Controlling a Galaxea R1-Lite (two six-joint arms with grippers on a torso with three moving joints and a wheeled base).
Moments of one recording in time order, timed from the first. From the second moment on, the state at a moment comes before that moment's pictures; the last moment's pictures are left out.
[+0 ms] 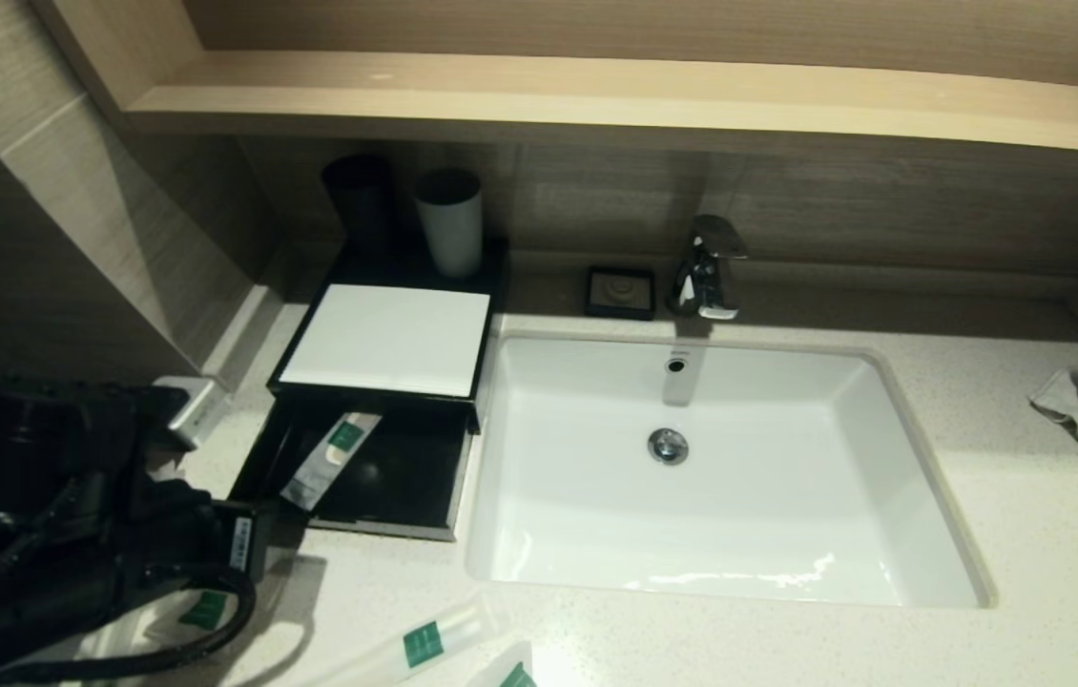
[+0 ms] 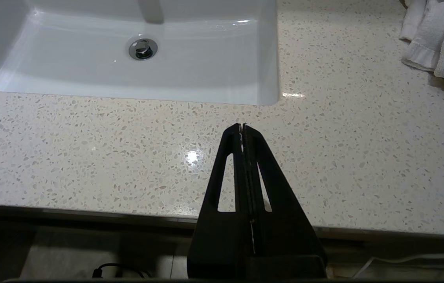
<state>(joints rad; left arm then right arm) -0.34 1.33 -0.56 -0.18 0.14 -0.11 0.00 0.00 -0.01 0.03 0.00 -0.01</state>
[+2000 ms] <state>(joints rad) -0.18 1.41 -0.48 -0.05 0.13 0.01 0.00 0.00 -0.01 0.03 0.00 -0.01</state>
